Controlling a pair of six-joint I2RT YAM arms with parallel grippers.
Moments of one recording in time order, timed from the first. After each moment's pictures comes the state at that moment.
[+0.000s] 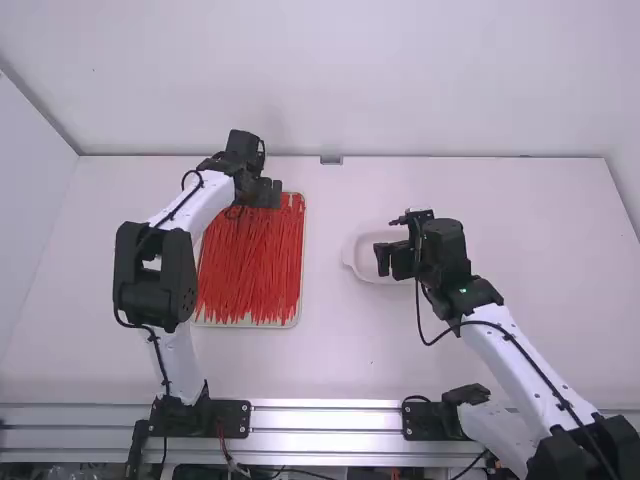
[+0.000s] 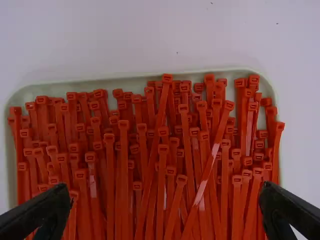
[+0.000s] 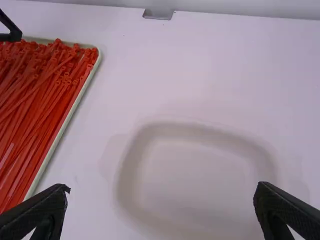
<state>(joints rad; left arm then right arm) -0.13 2.00 1.57 -0.64 -0.04 -0.08 0.30 1.13 0.67 -0.22 -0.10 0.08</state>
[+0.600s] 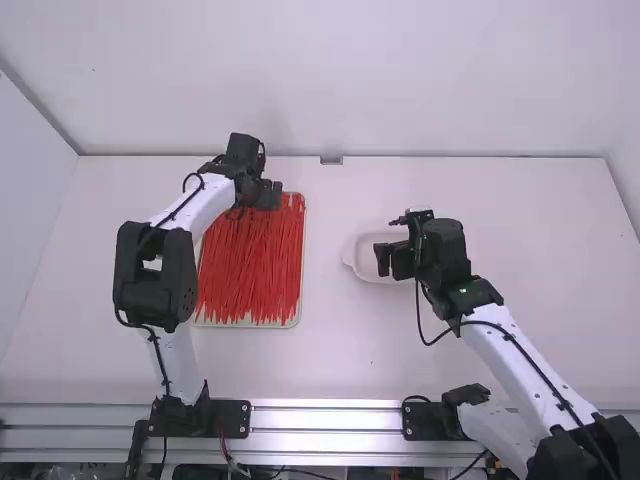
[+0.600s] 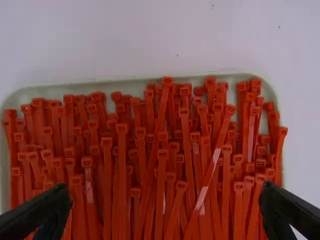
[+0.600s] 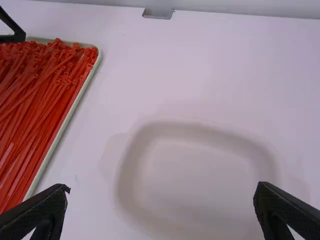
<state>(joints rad) -0.13 2.00 1.54 -0.61 -0.04 -0.09 0.30 1.13 0.67 -0.22 -0.10 0.08</state>
